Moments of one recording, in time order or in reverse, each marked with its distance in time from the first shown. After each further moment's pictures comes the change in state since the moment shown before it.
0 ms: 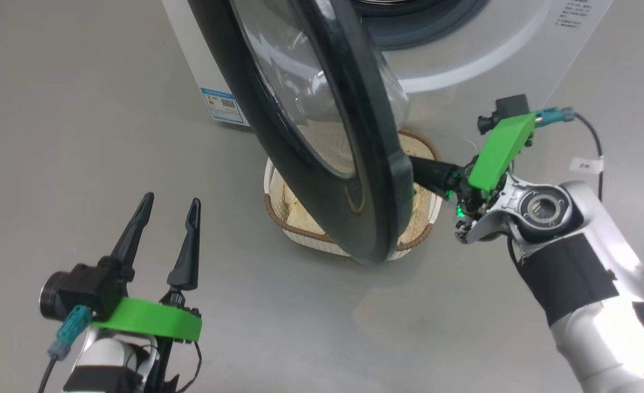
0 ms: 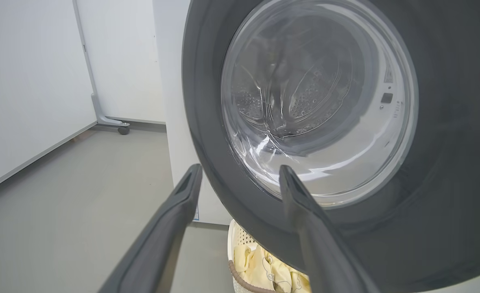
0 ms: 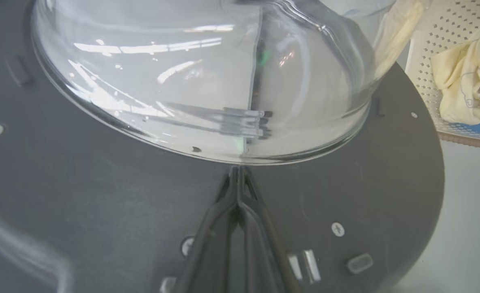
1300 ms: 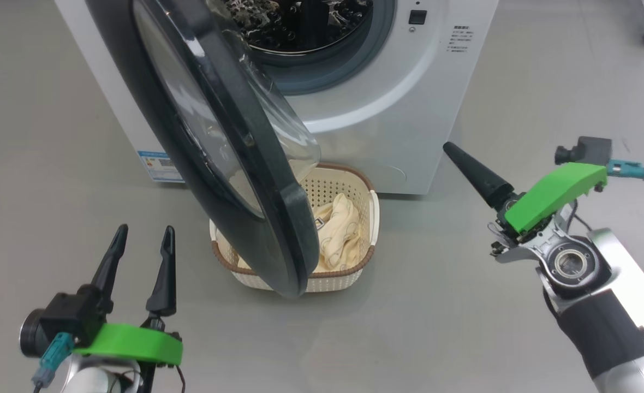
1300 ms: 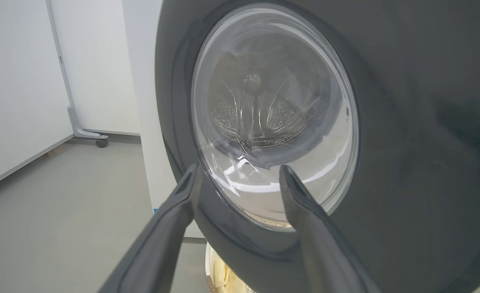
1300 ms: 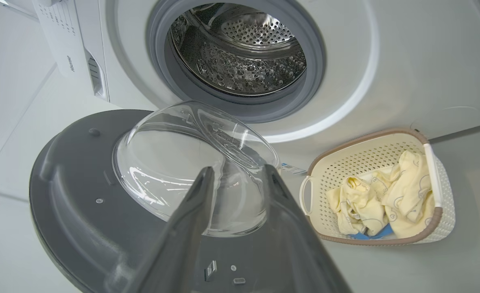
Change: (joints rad) left arm 0.087 0.004 0.063 0.003 0.000 0.002 0.000; right arm 0.193 -0.133 0.078 -0.172 -0.051 0.000 -0.495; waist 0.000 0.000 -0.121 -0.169
